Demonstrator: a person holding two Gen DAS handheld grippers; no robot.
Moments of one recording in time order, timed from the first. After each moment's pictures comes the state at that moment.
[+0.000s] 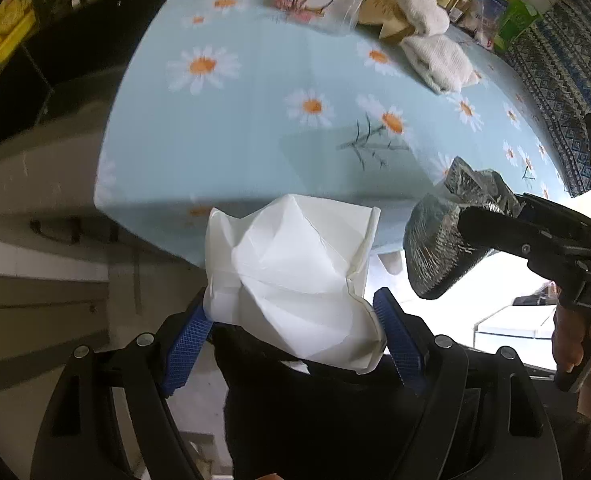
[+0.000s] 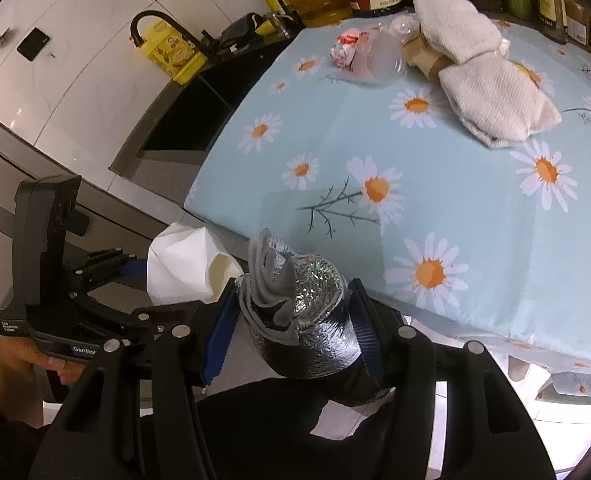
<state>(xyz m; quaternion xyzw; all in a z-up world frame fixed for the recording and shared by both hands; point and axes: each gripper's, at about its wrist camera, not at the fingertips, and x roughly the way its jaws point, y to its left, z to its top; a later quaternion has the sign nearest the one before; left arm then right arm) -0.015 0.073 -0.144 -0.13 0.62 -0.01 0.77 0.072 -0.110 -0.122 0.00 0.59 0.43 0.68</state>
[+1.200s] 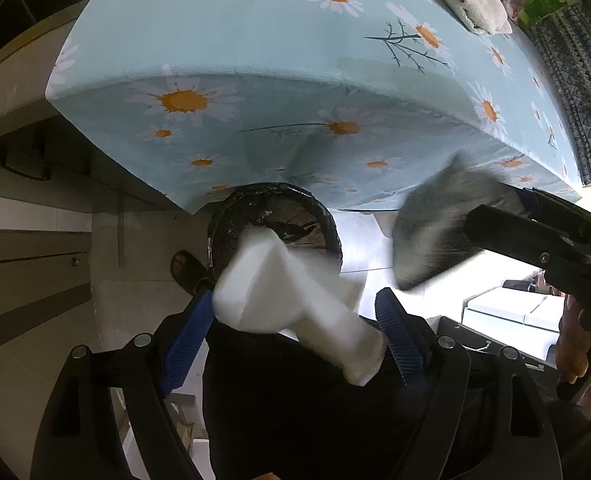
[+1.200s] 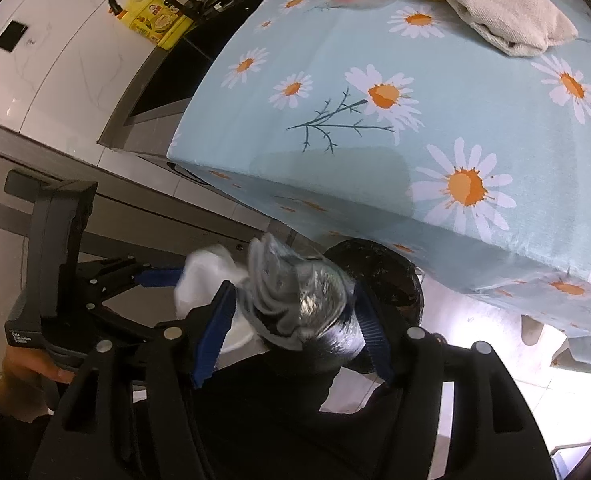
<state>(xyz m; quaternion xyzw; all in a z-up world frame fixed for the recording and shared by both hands) -0.033 0.064 -0.204 -0.17 0.68 -0.01 0.71 0.053 -0.106 -0.166 0.00 0.65 0.41 0.64</state>
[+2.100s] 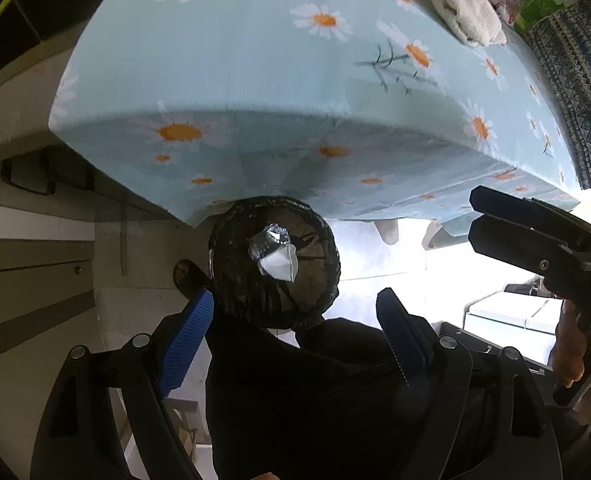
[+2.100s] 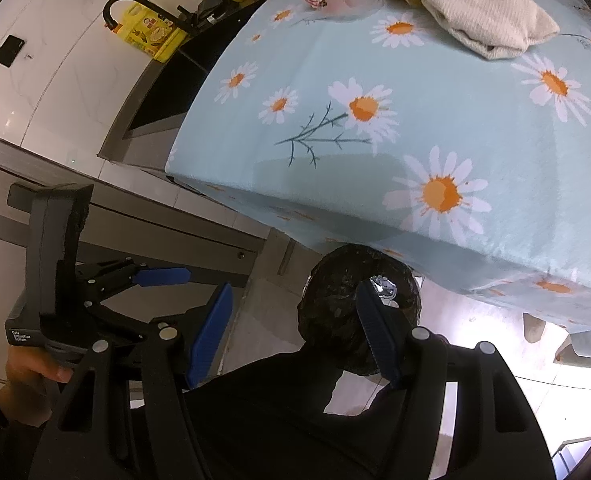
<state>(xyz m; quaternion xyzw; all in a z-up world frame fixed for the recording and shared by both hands) -0.023 0.062 -0.188 -0.16 0.67 -0.01 0.73 0.061 -0.120 -0.158 0.01 0.64 0.41 0.65</state>
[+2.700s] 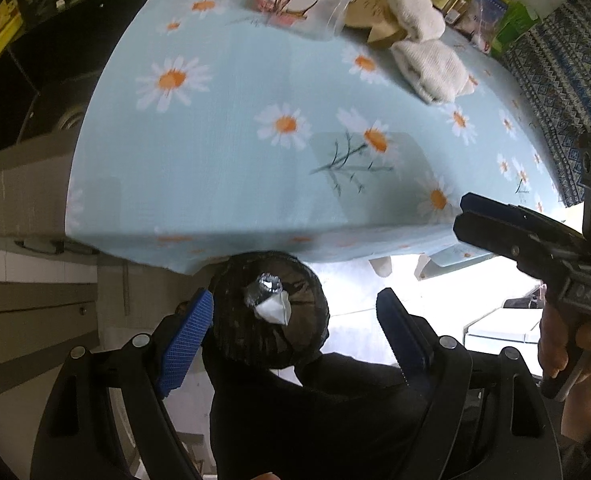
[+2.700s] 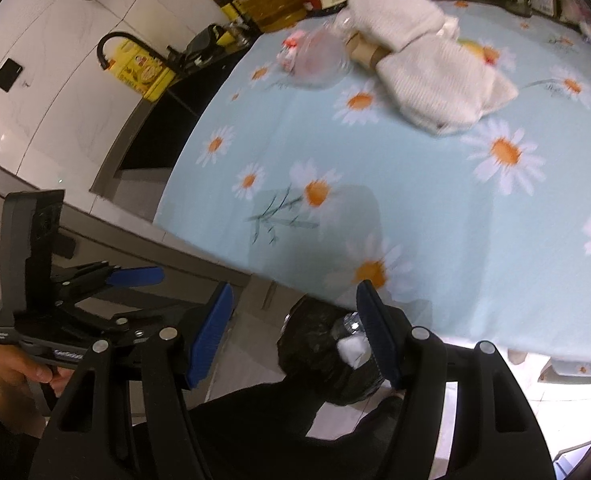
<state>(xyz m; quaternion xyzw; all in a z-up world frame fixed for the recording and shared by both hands) 0.015 0.061 -0.141 -0.14 0.62 -0.02 0.77 0.108 -0.139 -0.131 0.02 0.60 0.38 0.71</state>
